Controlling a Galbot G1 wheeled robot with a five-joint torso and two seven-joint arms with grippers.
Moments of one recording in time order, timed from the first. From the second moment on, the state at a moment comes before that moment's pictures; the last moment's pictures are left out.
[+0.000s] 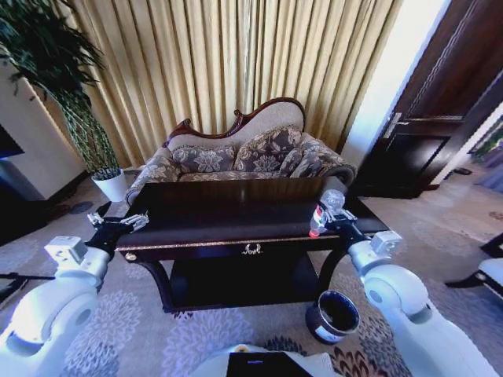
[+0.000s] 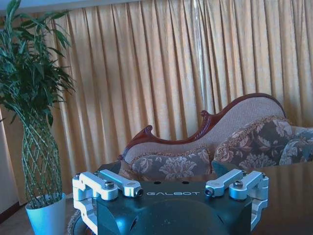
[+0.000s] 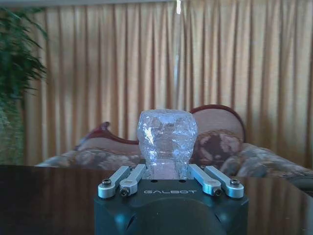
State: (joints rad) left arm 1.62 -0.81 -0.94 -2.42 -0.77 0.38 -0.34; right arm -1.45 0.96 0.66 2.33 0.66 -0.32 0.14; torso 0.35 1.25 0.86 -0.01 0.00
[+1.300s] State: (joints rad) left arm 1.72 -0.87 -0.93 -2.50 -0.75 0.40 -0.36; right arm -1.12 1.06 0.45 1.13 0.37 -0.11 0.04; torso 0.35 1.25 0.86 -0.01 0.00
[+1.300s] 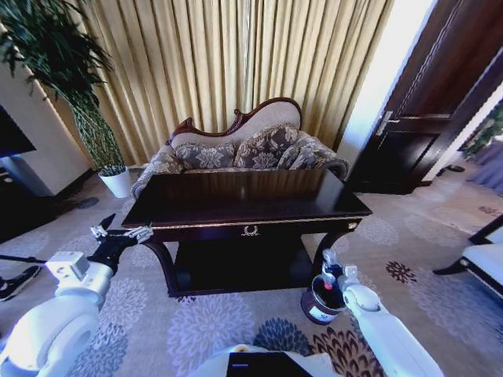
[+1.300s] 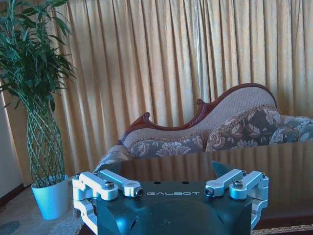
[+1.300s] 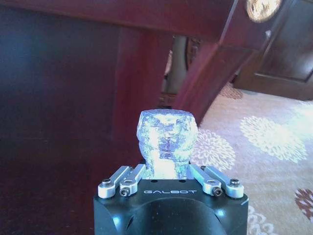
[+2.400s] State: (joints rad) left arm 1.71 -0.85 -0.93 -2.50 -0.75 0.36 -0.34; right arm -0.94 1.17 0.50 0.82 0.19 -0.01 0.16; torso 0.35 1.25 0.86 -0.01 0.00
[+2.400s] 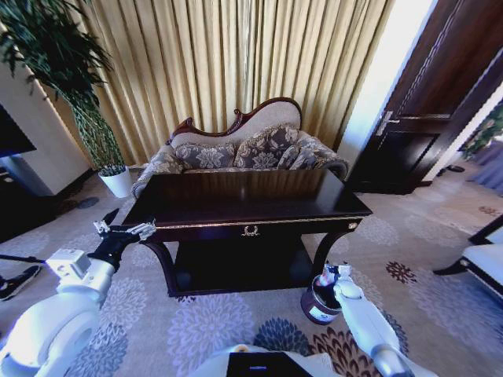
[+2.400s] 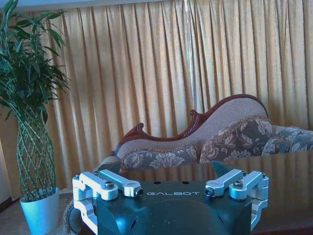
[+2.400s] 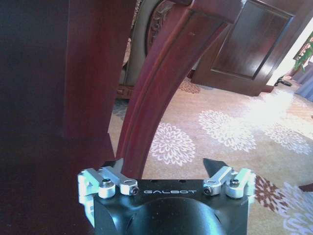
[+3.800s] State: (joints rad) left arm 1.67 -0.90 -0.90 -2.50 -0.73 0.34 -0.36; right arm -1.34 1.08 0.57 1.73 0.59 -0.14 0.20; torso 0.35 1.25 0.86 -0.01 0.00
